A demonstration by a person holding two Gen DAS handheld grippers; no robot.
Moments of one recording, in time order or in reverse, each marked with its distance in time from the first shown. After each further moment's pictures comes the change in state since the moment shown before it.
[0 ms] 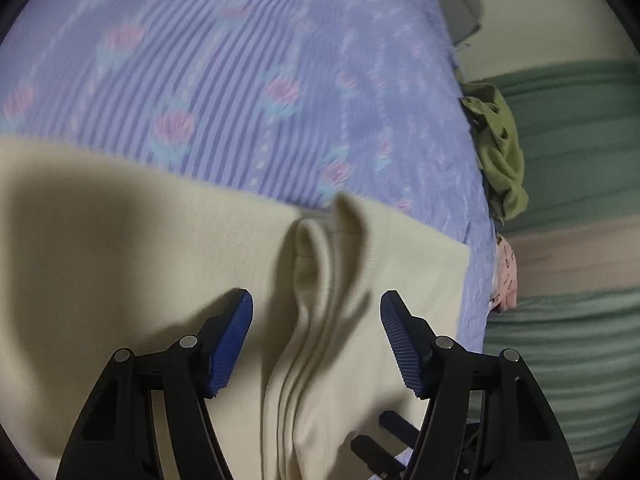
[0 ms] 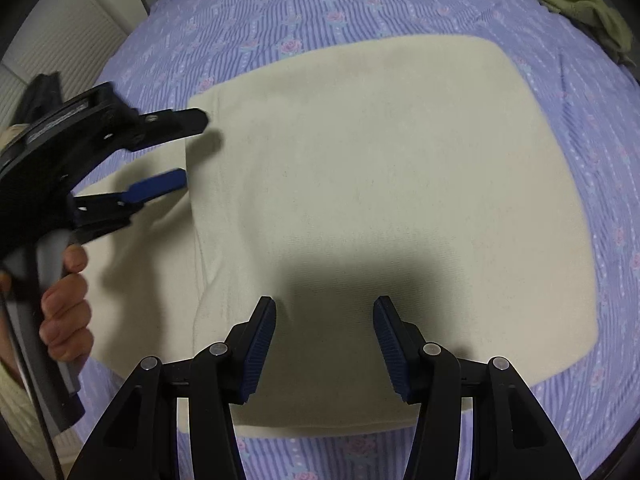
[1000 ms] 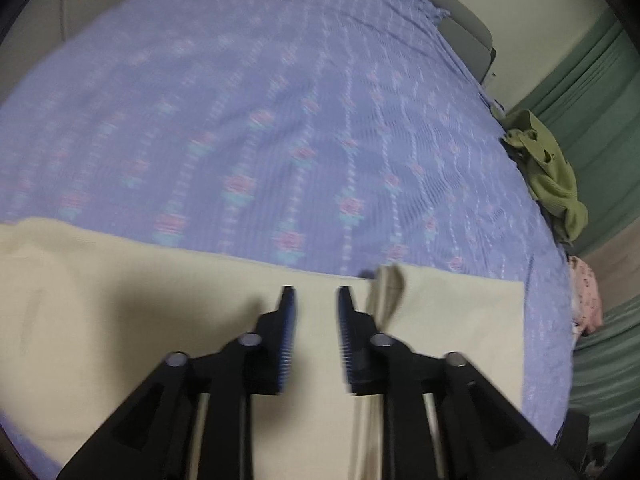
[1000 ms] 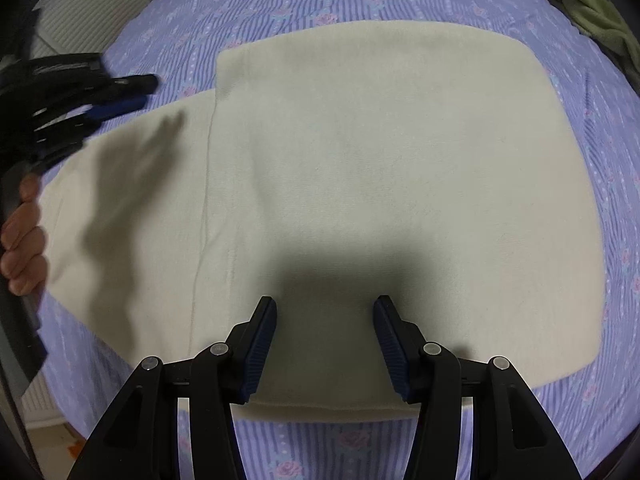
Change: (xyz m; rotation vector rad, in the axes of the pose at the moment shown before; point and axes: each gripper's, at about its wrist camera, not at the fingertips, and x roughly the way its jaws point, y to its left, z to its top) left arm -0.103 -0.007 -0.019 0.173 -0.337 0.360; right arm 0.009 0.033 -0.015 -0.139 0.075 -0.020
